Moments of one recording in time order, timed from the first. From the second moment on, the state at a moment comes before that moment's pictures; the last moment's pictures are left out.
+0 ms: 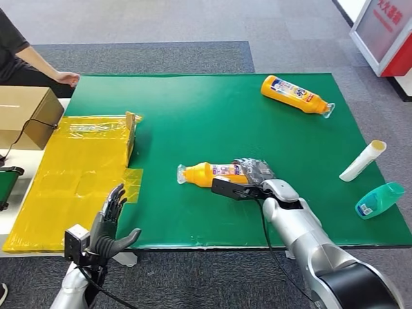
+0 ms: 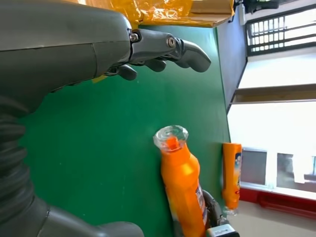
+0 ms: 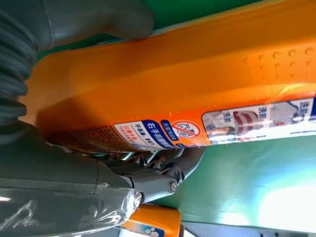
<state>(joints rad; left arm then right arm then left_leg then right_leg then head) -0.09 -0.13 0.03 -1.05 -0.06 -0.31 -0.67 -0.65 0.04 0.27 -0.54 1.20 -0.03 -0.16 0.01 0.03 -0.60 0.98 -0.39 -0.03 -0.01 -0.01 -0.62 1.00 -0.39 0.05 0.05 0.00</state>
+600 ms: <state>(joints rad) -0.12 -0.18 0.11 -1.11 0.03 -0.43 -0.61 -0.29 0.13 0.26 -1.14 0.72 0.01 -0.32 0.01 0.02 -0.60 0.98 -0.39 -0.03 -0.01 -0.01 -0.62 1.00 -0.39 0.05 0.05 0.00</state>
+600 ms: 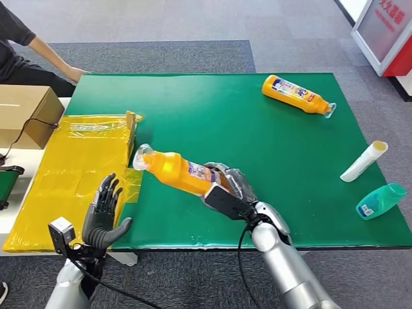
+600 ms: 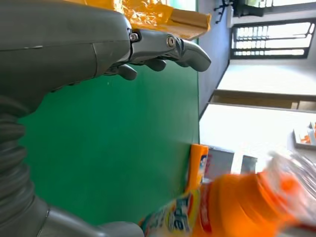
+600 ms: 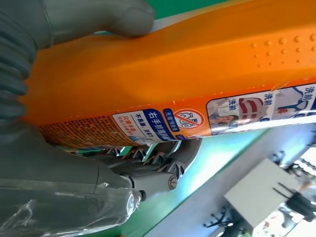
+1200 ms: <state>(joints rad) -0.33 -0.17 0.01 -0.91 0.15 -0.71 -0.55 -0.33 0.27 0.36 -0.97 0.71 -0.06 -0.42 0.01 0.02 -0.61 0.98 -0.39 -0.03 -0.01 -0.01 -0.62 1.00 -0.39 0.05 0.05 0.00</state>
